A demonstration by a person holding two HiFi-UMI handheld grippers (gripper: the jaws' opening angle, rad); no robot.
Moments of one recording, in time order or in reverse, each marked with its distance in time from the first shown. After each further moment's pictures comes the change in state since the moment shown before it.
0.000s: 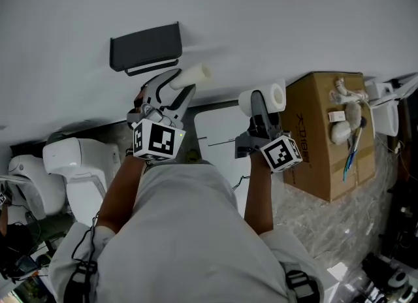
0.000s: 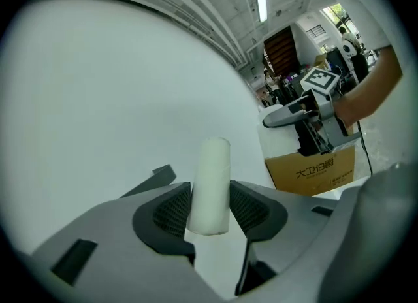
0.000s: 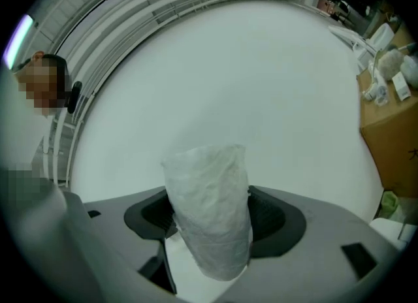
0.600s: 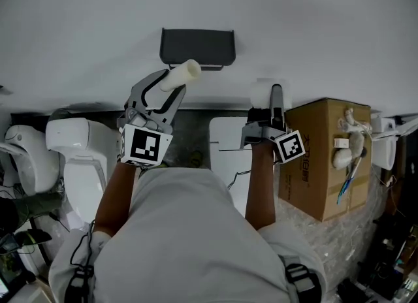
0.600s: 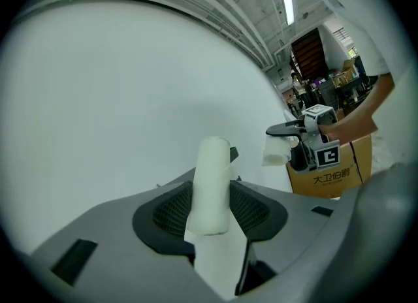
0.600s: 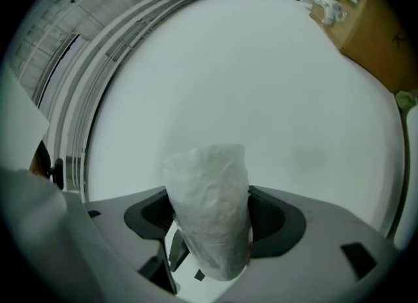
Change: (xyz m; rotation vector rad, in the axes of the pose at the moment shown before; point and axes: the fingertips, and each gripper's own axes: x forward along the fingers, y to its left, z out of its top) left arm -0.101 0.092 -0.045 -0.138 0.016 0.190; right arm 0.072 0.033 -0.040 0.466 -0.082 0.074
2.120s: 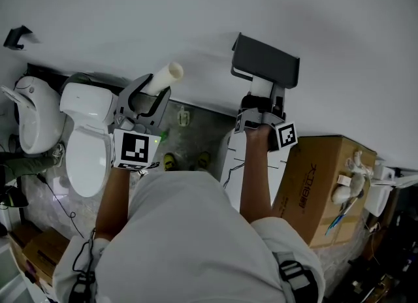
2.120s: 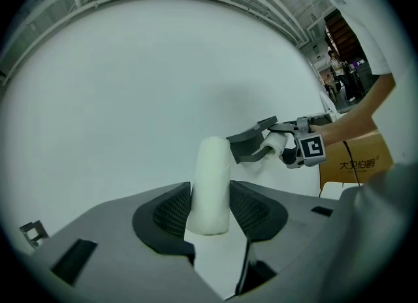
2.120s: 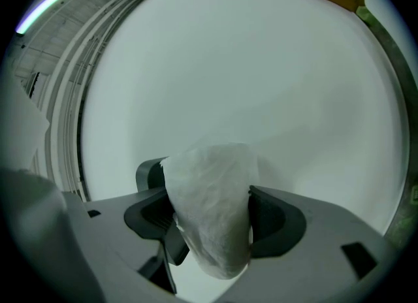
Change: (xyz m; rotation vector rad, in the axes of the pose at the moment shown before) left arm -0.136 0.100 -0.091 -0.081 0.186 0.301; right arm 0.081 0.006 -0.162 0.347 0.104 0.040
